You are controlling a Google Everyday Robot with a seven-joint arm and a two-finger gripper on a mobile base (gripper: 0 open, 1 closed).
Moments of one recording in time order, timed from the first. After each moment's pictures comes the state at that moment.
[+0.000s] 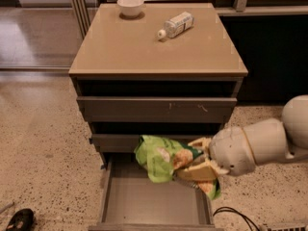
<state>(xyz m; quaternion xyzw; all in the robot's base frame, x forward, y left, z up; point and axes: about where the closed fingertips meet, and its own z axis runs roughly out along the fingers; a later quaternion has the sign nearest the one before) 0.373 -0.067 0.797 -0.53 0.67 0.41 0.32</state>
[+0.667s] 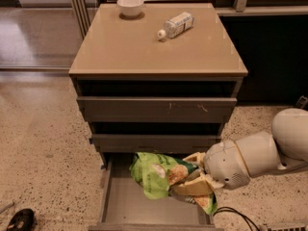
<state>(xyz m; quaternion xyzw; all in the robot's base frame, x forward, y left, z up) 0.345 -0.057 0.768 -0.53 0.67 0.43 0.29</state>
